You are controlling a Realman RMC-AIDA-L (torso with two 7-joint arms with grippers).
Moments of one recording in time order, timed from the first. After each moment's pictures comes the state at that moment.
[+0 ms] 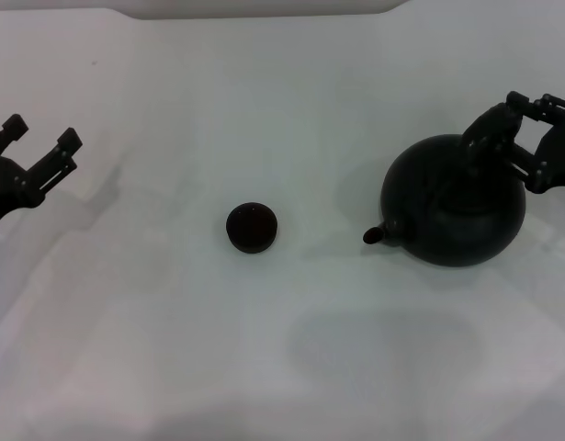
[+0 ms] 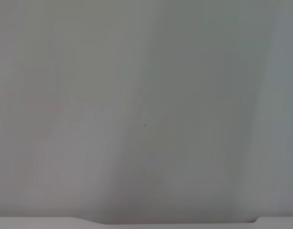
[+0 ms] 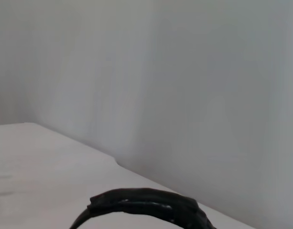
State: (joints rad) left arm -0.19 -2.07 1.02 0.32 -2.14 -1.28 2.33; right arm 0.18 2.01 -1.19 -0.58 -1.16 -1.20 0.78
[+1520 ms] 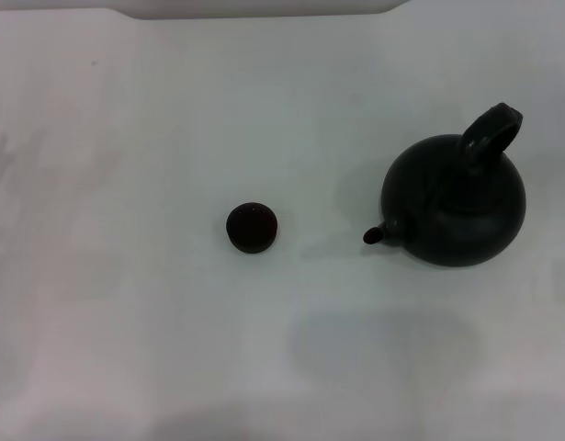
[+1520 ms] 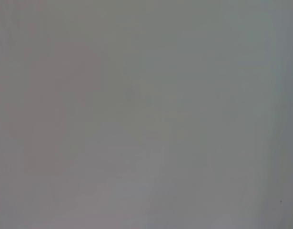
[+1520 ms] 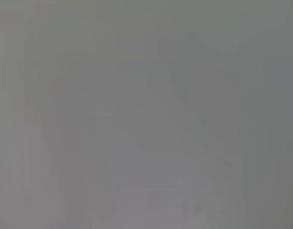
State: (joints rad) left arm -0.19 -2.07 0.66 0.35 -2.16 -1.30 2.46; right arm 0.18 2.01 -0.37 -0.29 -1.16 -1.26 0.49
